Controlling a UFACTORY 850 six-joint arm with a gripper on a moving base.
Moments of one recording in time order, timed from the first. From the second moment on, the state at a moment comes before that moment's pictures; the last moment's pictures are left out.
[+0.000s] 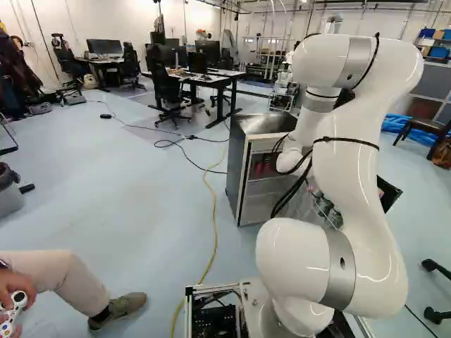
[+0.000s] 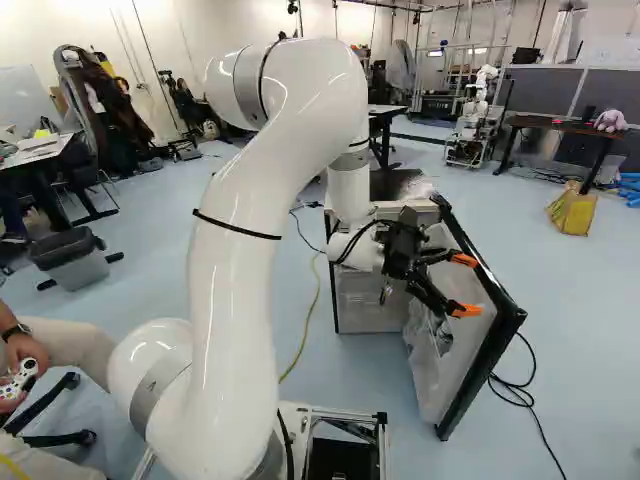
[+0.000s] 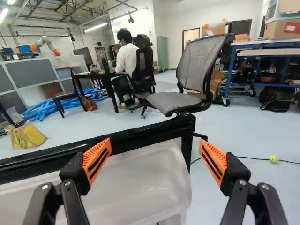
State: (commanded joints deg) arm -24.9 -39.1 -46.7 80.2 82.7 0.0
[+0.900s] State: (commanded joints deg) arm -30.1 -46.7 -61.5 80.2 82.7 0.0
